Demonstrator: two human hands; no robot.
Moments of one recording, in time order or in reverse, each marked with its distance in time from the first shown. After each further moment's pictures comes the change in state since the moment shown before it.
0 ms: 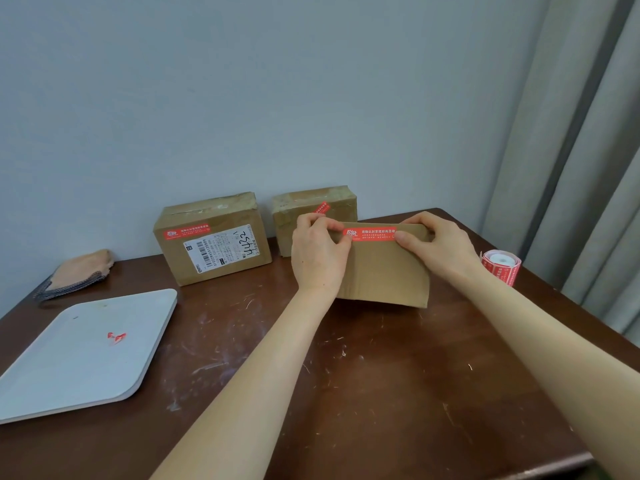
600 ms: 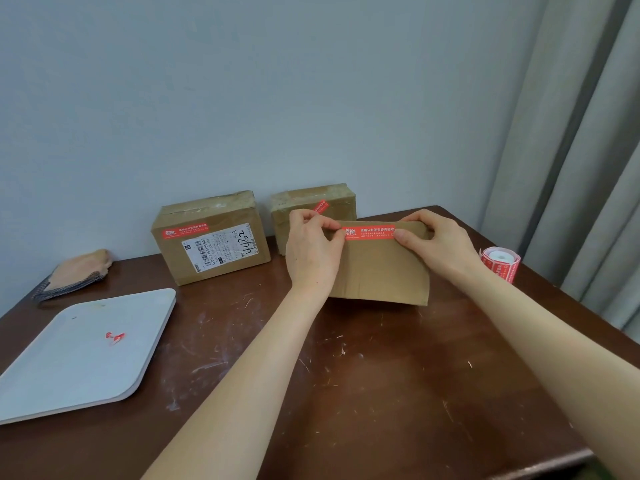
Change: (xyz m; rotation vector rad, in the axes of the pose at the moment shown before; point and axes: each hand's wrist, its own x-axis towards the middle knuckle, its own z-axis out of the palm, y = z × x) left_hand 0.002 -0.002 -0.007 -0.038 0.004 -0.001; right_hand 0.000 0.001 0.000 0.040 -0.015 -0.006
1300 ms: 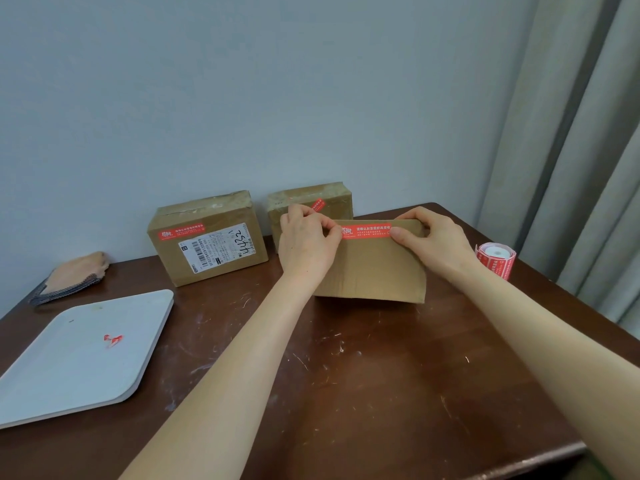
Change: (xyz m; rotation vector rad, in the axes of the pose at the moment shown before) left_hand 0.014 -0.001 -0.004 0.196 -0.092 0.080; right_hand 0.000 0.002 0.002 -0.010 0.000 -0.018
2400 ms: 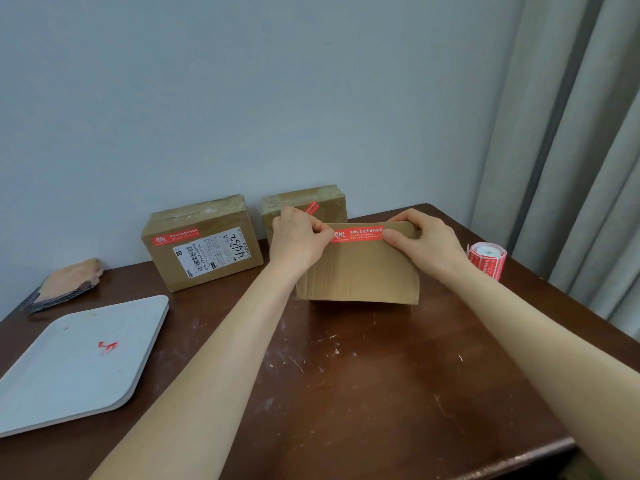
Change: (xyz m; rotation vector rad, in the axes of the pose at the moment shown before) left_hand 0.019 -0.006 -0.008 -0.009 -0.228 -0.022; right_hand -0.002 -0.002 -0.001 0.014 0.007 0.018
